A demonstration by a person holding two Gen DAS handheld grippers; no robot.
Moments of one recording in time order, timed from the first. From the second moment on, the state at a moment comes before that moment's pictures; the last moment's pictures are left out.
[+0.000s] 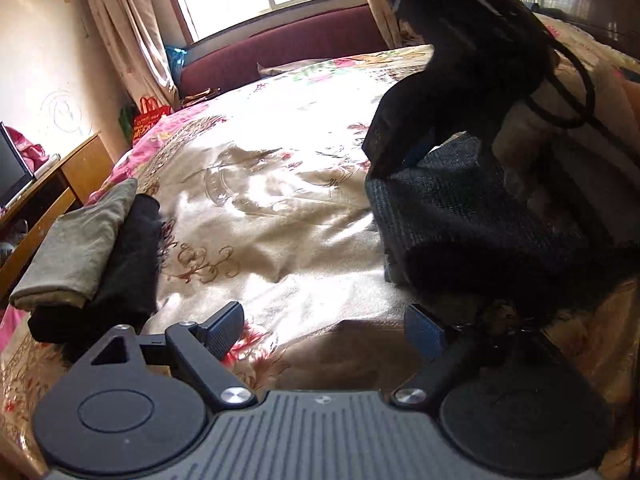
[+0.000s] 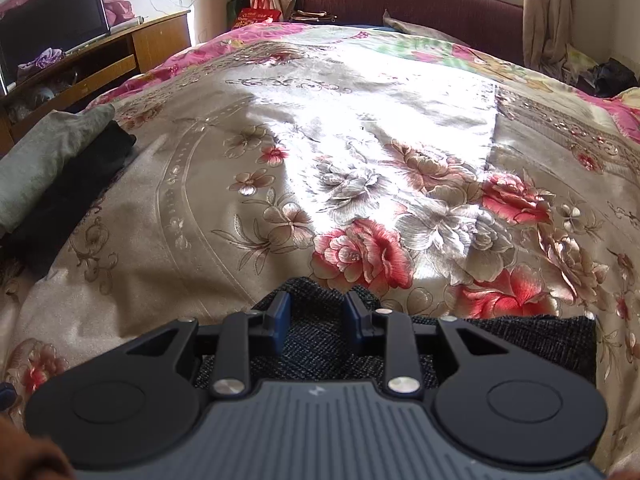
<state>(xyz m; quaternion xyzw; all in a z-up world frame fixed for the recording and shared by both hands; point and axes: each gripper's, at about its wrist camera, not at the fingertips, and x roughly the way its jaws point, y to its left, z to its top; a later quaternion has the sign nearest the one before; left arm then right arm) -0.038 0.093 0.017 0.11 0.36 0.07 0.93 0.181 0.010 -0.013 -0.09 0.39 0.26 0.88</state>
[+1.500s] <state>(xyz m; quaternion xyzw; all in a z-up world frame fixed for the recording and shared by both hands) 0.080 0.091 0.022 0.03 0.40 -0.12 0.91 0.148 -0.193 -0.024 0.12 0.40 0.23 0.88</state>
